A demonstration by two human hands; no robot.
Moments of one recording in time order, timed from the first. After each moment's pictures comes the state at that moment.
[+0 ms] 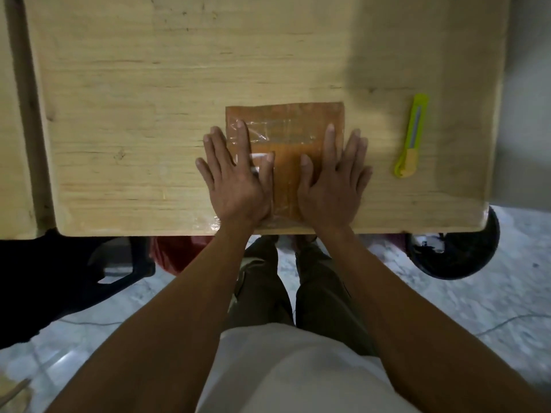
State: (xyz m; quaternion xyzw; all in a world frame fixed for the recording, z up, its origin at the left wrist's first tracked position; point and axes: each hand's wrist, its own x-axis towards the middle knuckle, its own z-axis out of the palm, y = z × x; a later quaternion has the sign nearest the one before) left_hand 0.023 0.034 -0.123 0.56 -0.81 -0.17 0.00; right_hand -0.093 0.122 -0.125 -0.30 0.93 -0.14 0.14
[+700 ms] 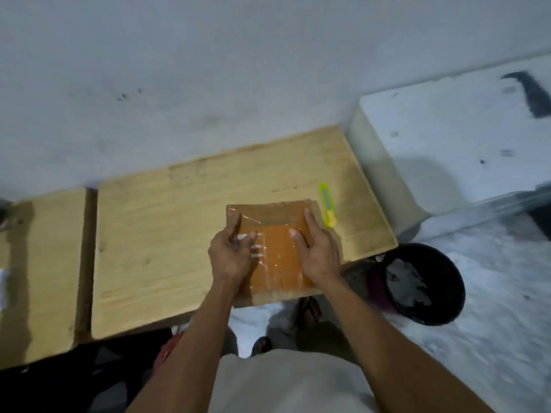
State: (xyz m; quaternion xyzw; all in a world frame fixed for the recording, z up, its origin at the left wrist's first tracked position) left_hand 0.031 0.066 0.022 0.49 -0.66 -0.54 0.20; right_hand -0.092 0.196 -0.009 -0.19 0.89 -0.36 0.22
